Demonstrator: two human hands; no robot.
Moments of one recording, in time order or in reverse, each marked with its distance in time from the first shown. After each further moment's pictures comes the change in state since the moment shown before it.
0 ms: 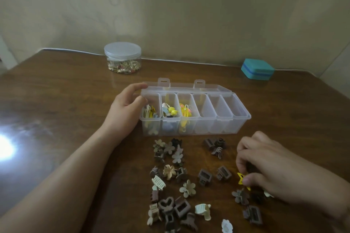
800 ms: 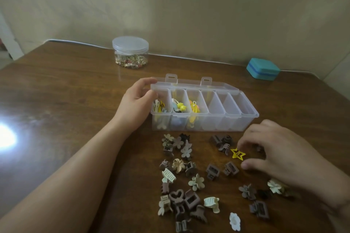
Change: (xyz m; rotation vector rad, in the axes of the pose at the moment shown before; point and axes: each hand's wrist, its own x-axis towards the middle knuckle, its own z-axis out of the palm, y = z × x) left_hand 0.006 -0.010 -0.002 -0.013 -0.013 0.020; right_hand 0.010 -0.007 -0.006 -0.165 0.244 -0.014
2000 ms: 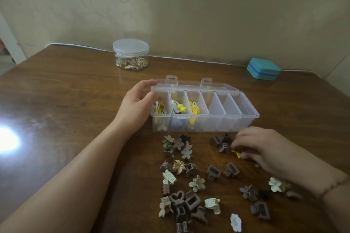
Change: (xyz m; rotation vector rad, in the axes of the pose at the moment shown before) left_hand 0.001 0.000 -0.001 -0.002 -0.023 -0.020; right_hand 0.016 0.013 0.015 0.097 -0.032 -0.092
